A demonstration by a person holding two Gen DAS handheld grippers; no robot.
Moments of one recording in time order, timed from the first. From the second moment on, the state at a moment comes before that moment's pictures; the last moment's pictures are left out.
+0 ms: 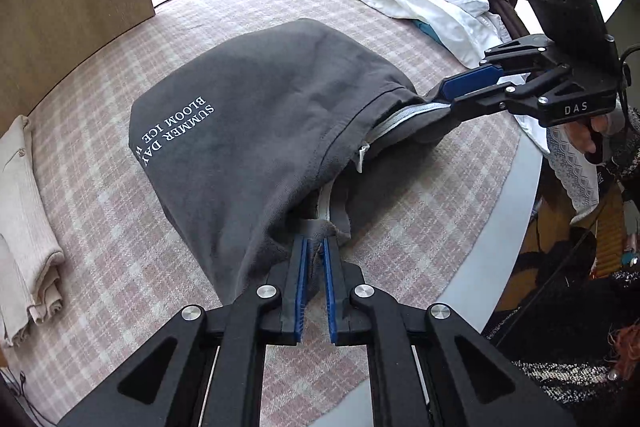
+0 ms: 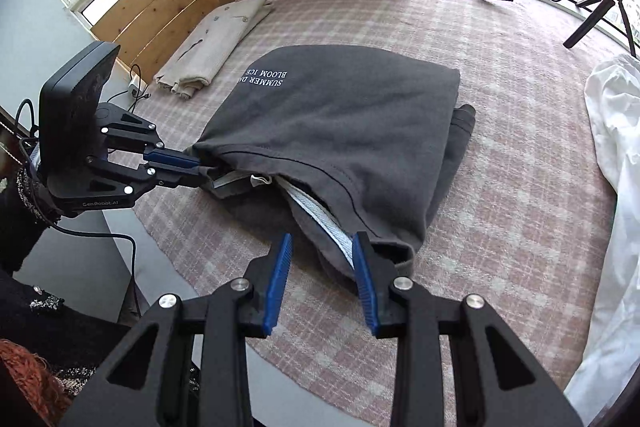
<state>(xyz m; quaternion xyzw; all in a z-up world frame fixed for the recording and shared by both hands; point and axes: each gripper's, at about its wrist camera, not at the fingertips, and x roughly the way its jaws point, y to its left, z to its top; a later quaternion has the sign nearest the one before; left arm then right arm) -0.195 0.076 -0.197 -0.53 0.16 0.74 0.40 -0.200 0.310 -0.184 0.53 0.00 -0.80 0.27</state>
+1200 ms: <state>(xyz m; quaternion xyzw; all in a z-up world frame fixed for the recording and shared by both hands) -0.212 0.010 -0.218 -0.61 0.07 0.72 0.31 -0.181 0.372 -0.199 0.53 -0.06 -0.80 0.26</state>
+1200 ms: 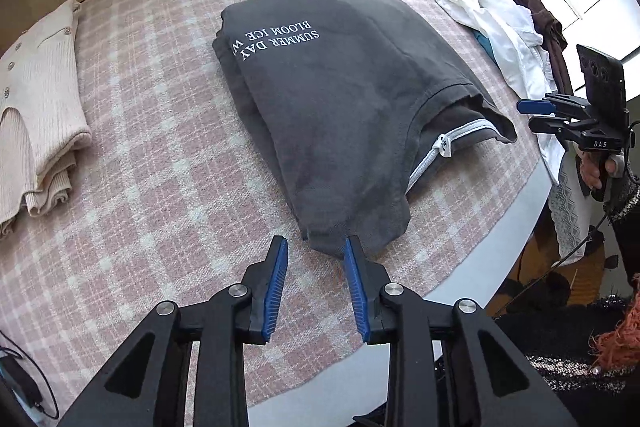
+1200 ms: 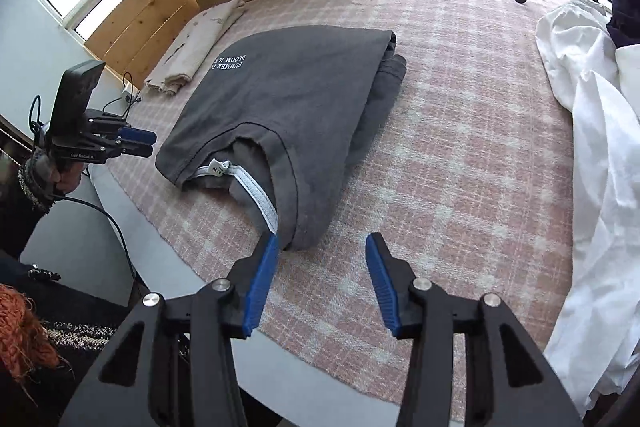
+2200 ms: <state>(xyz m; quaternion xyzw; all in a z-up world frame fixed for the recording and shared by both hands) -0.362 -0.037 -0.211 -0.54 0.08 0.77 0.34 -0.308 0.135 -0.153 0.54 0.04 -0.79 0.29</state>
